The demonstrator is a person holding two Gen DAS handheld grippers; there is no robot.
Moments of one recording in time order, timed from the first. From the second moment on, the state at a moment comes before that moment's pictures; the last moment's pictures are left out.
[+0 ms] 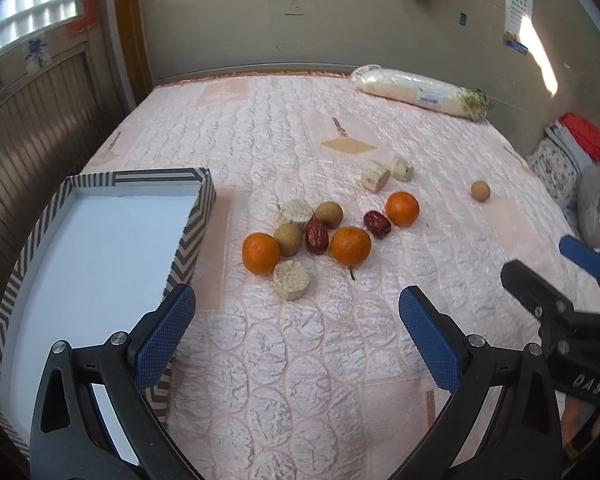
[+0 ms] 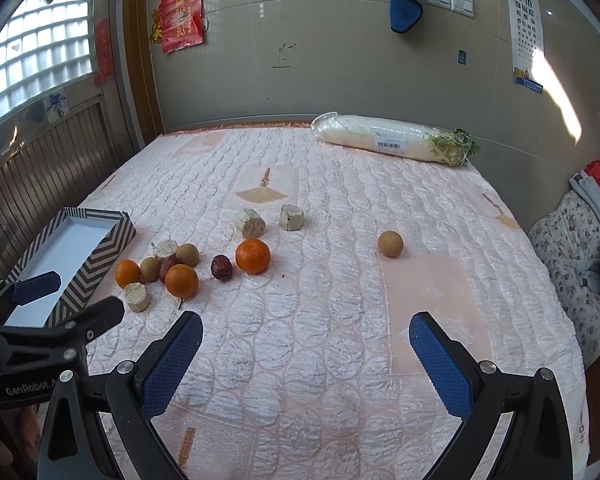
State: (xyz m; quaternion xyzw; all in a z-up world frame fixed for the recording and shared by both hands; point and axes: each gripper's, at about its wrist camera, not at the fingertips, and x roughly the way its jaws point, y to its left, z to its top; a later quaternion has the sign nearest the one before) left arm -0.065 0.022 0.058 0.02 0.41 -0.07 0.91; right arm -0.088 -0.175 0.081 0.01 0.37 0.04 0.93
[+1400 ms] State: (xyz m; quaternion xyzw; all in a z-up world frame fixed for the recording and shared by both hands) left arm -0.023 0.035 0.016 0.02 0.47 -0.12 0.87; right arm -0.028 -0.112 0.036 0.01 0.42 0.21 0.88
